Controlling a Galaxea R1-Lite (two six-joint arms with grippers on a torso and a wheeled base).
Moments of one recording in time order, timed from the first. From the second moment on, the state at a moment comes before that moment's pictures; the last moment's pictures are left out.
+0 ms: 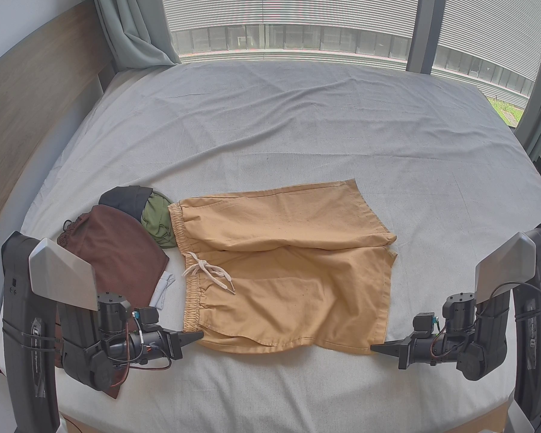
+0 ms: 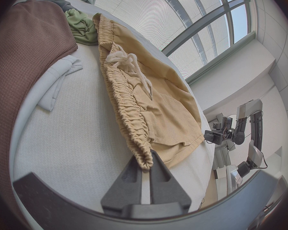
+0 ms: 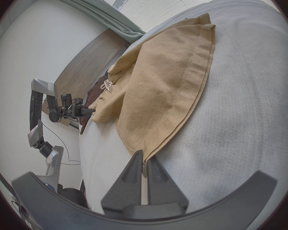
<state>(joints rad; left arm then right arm) -0.16 2.47 -0.35 -1.55 -0.64 -0.29 0.15 2.51 -0.29 -1.54 0.72 0.10</state>
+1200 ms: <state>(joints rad) -0.09 2.39 -0.15 -1.55 -0.67 -0.17 0.06 2.44 -0.08 -1.54 0.72 -0.02</state>
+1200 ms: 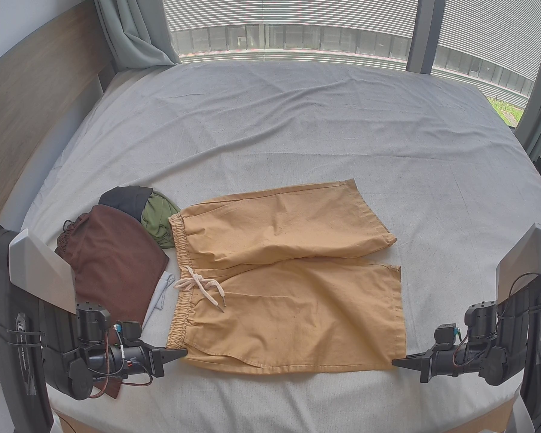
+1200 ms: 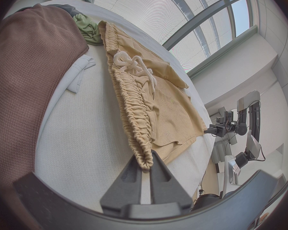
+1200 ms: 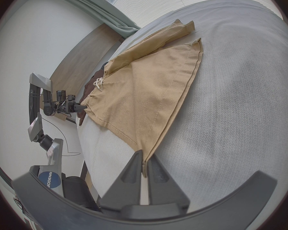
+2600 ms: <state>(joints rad) -0.09 2.42 -0.19 -1.55 -0.67 -0.17 0.07 2.44 -0.13 -1.54 0.73 -0.05</state>
